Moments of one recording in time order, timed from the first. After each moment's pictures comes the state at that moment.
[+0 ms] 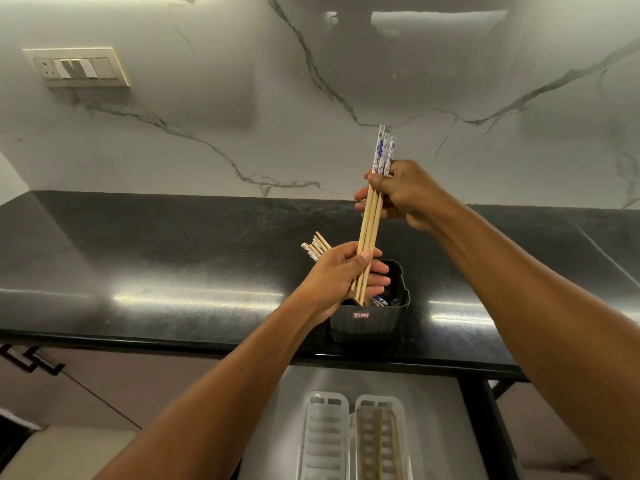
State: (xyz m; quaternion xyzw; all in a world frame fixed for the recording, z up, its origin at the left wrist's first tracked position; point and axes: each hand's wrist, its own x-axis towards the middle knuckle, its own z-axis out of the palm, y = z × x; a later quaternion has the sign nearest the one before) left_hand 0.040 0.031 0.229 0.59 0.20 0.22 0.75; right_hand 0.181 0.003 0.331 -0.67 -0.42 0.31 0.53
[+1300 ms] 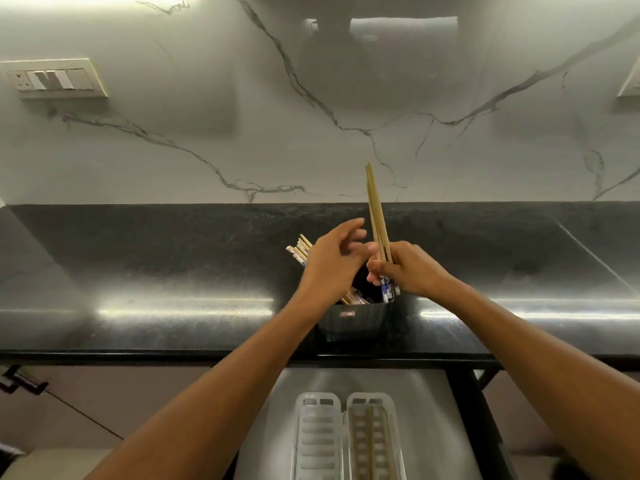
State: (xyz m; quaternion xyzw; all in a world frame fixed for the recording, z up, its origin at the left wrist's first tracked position) left_hand 0.051 0.007 0.256 0.78 0.25 0.33 0.47; right_hand 0.196 -0.065 0.247 -0.75 -0.56 0.19 0.30
